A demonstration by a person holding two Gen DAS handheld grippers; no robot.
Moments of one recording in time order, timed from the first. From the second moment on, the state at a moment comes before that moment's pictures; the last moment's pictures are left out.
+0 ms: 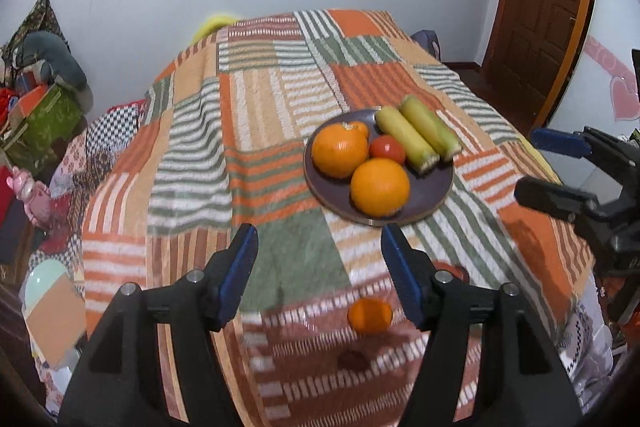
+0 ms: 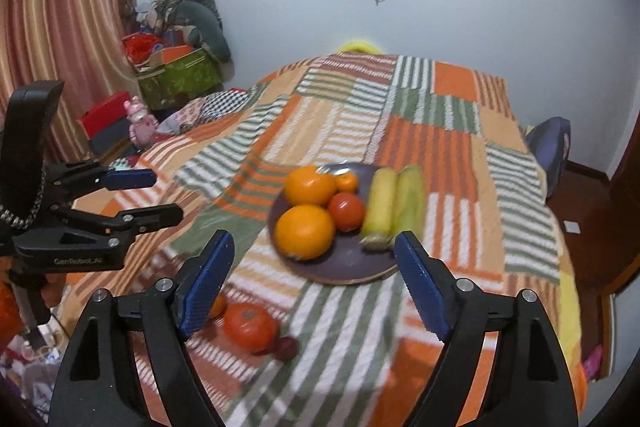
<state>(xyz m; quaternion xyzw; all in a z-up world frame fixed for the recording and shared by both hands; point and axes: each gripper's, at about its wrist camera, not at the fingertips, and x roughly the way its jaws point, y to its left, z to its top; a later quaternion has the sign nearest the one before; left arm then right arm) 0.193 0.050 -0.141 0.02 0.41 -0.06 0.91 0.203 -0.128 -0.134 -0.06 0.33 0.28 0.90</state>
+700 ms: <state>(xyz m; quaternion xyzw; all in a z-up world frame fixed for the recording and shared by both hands) 0.163 0.059 -0.206 0.00 0.49 -0.08 0.87 0.194 -0.085 -0.223 -0.07 0.44 0.32 0.84</state>
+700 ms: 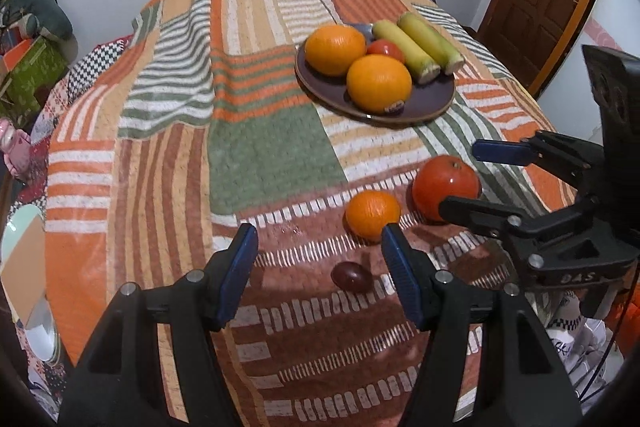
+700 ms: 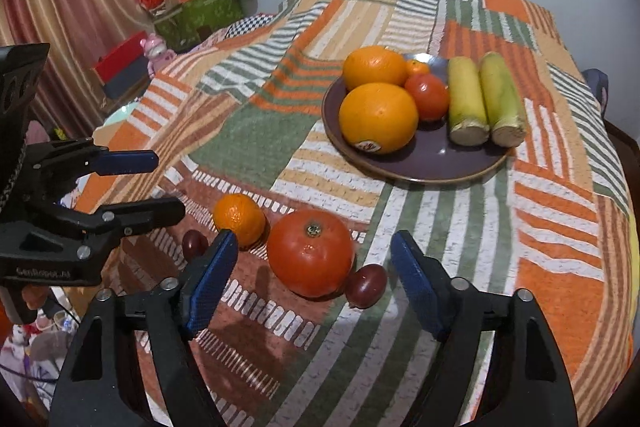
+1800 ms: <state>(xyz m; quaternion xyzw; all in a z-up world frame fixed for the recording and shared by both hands) 0.202 0.028 -0.225 -0.02 0.49 -0.13 0.86 0.217 -0.141 -0.197 -0.03 0.41 0.28 0.87</state>
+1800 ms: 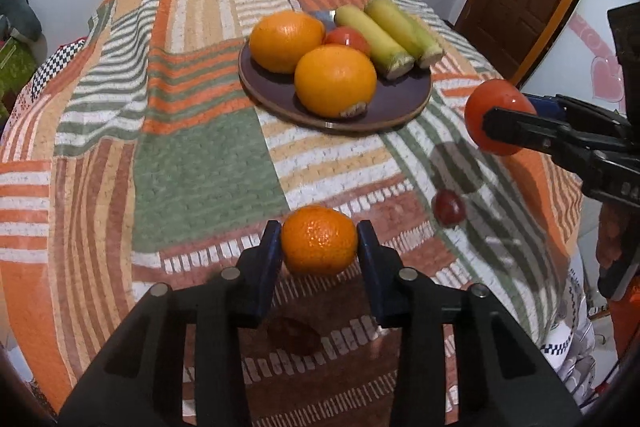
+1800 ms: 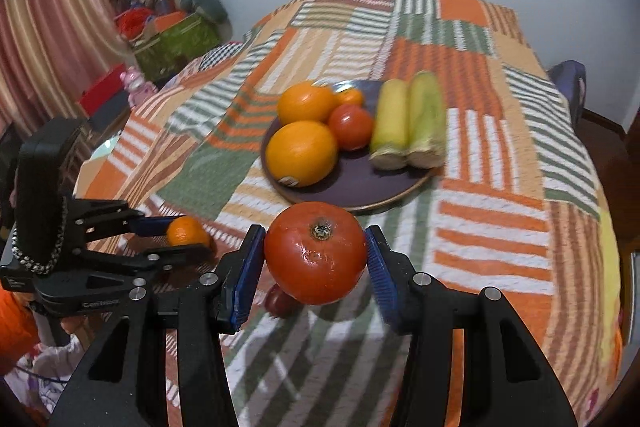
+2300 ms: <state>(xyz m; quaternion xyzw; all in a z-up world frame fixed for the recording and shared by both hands) 0.259 0.027 -0.168 -0.03 0.43 -0.13 0.89 0.258 -0.143 -0.167 -0.03 0.37 0.27 0.89</state>
